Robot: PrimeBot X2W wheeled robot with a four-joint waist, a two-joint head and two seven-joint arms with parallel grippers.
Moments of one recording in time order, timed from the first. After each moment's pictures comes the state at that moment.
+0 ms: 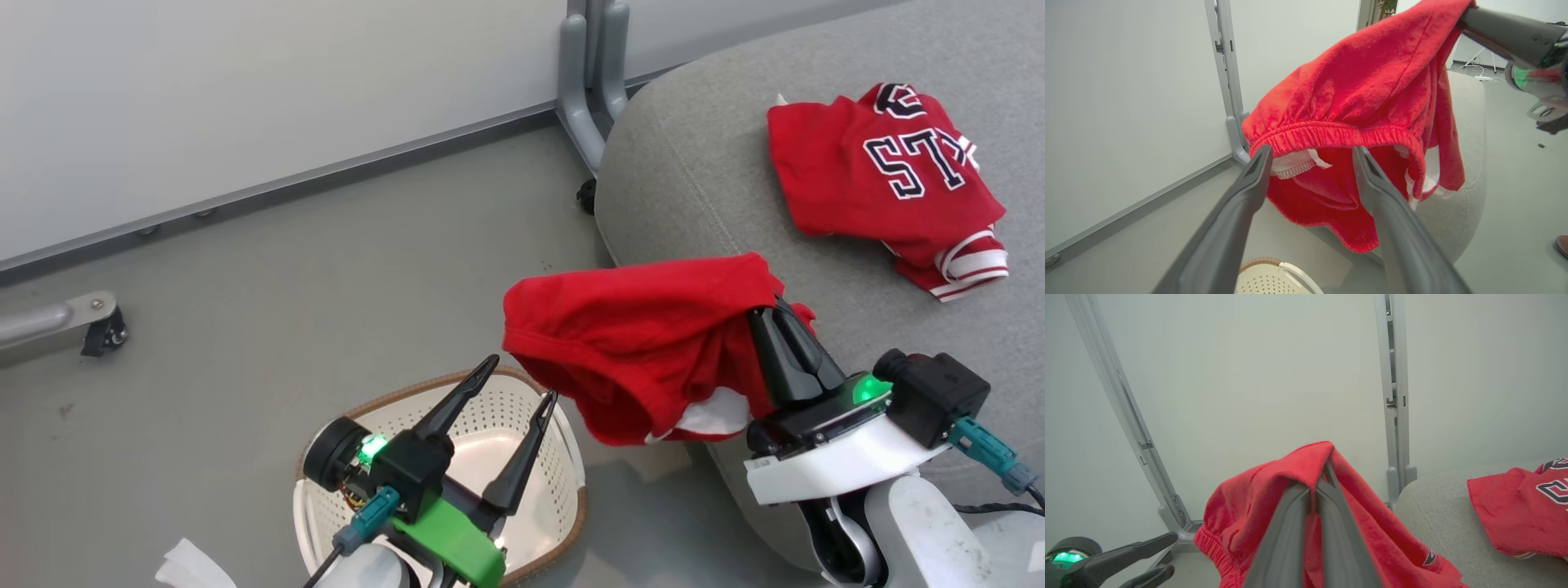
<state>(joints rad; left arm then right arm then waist) -0.24 0.17 -0.64 0.21 -0.31 -0.11 -0.26 -0.16 -0.14 0.24 -0.07 0.39 0.13 -0.26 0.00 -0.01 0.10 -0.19</state>
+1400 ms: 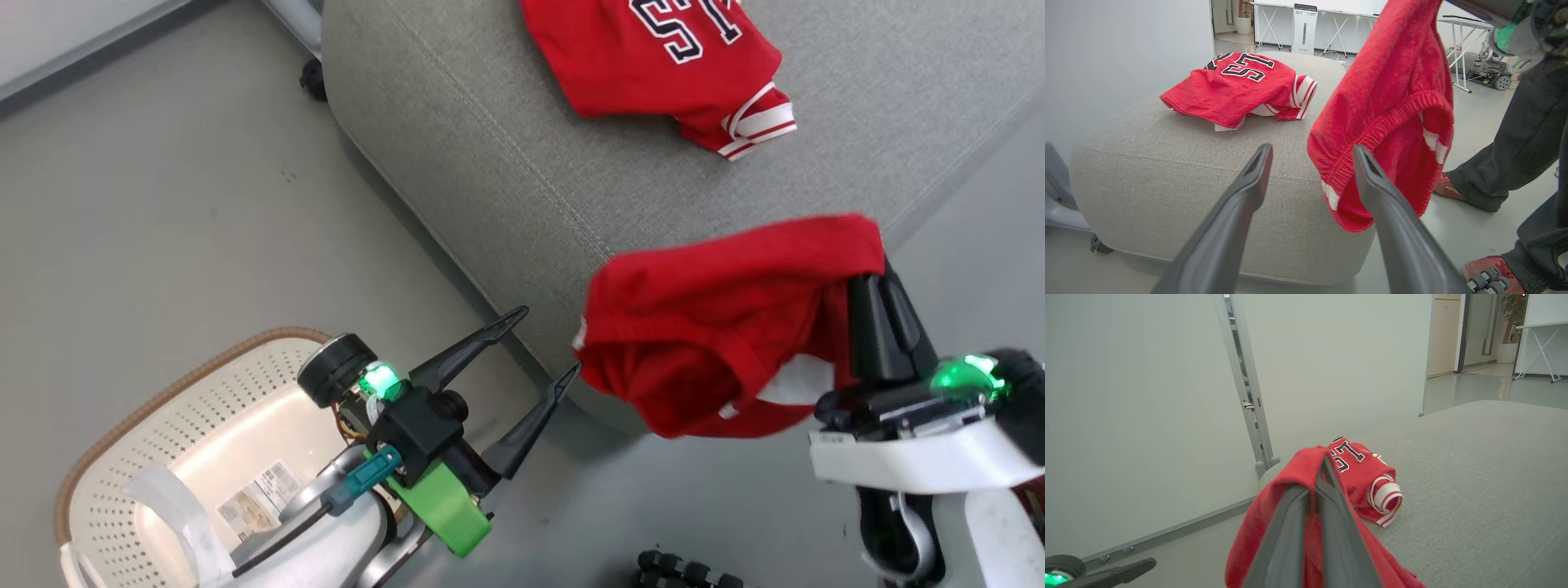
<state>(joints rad) -0.45 0.35 -0.84 0.11 -0.37 -0.13 -0.24 -0.07 -0.05 0.06 -0.27 0.37 0.13 -0.26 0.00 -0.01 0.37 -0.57</state>
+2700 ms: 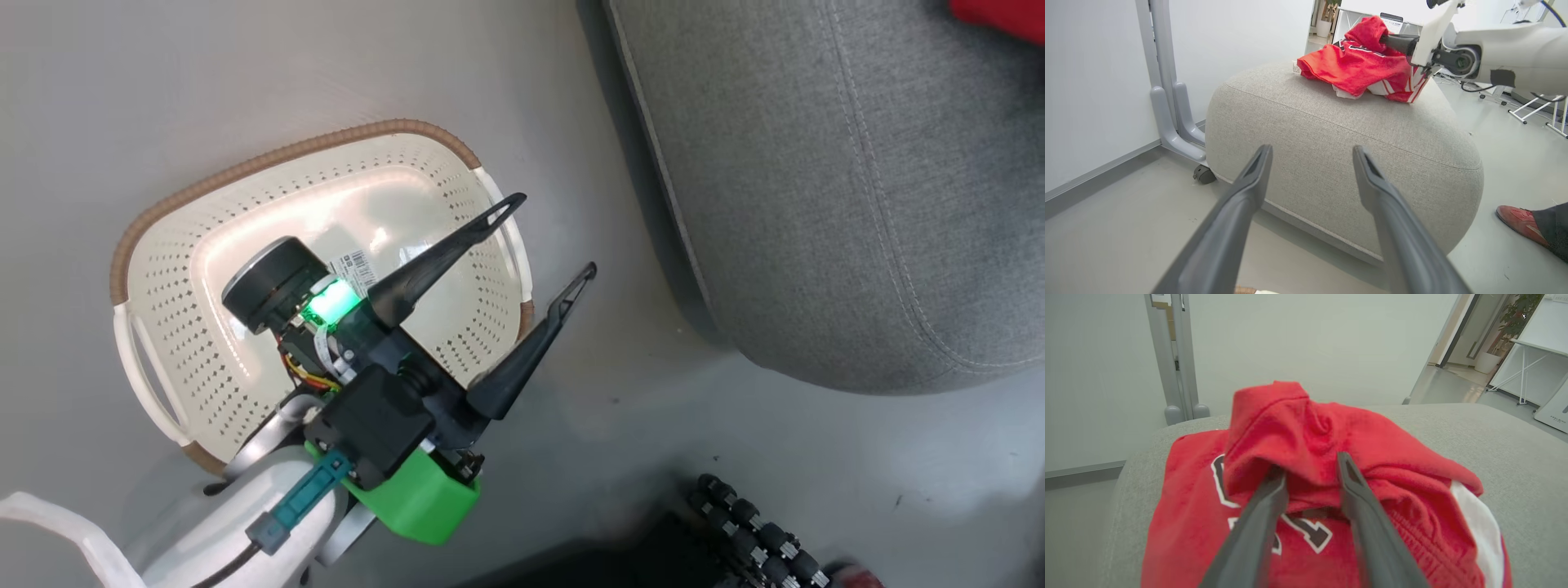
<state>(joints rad) -0.55 0.45 -0.78 -0.27 -0.29 -0.02 -0.13 -0.73 -0.32 -0.29 0.32 0.32 0.13 -0.26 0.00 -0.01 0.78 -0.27</state>
